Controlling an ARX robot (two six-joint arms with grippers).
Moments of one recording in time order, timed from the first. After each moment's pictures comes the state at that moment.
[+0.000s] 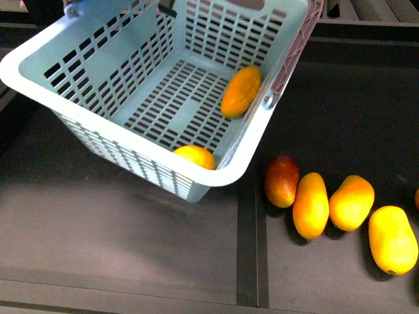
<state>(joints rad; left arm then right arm) -0.52 2.09 1.62 -0.12 -0.34 -1.47 0.00 0.01 0.02 0.00 0.00 0.00</state>
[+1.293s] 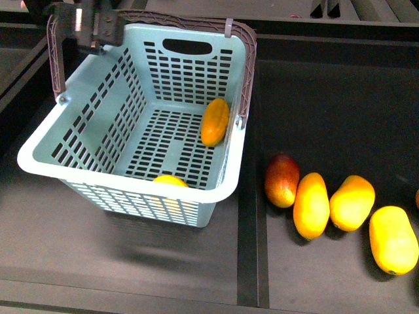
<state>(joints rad) -0.42 1.95 1.38 -0.15 -0.52 -1.70 0.00 0.01 0.02 0.00 0.00 0.00</state>
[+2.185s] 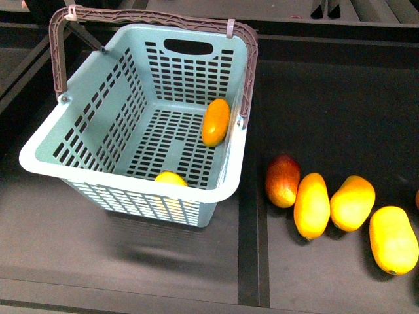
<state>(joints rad) -0.19 1.17 0.25 0.92 -0.18 -0.02 0.00 0.00 0.02 0.00 0.00 0.00</state>
